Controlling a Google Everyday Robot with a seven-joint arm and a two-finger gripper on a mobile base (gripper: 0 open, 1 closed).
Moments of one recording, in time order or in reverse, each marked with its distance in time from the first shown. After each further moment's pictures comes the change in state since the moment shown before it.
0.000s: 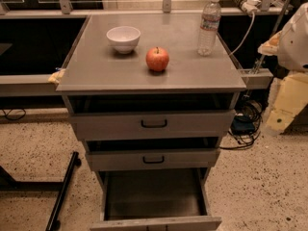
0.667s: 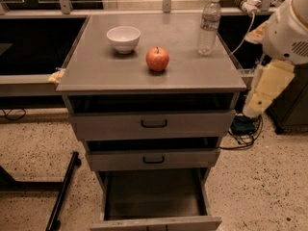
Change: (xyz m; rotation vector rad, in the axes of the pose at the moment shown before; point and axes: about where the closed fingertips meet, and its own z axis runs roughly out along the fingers) arm -0.019 -0.037 0.014 0.053 -0.085 -0.018
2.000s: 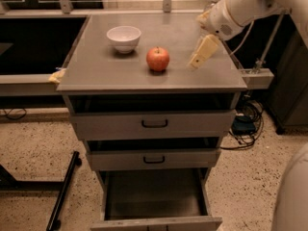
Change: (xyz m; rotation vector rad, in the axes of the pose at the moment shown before) arm -0.090 -0.168 0.129 0.010 -0.385 -0.003
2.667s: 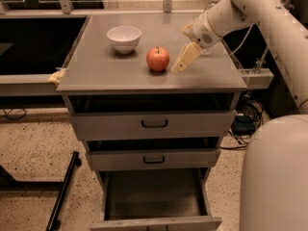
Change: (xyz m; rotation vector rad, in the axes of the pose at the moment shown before) arm -0.006 -0.011 0.069 -0.080 -0.071 0.049
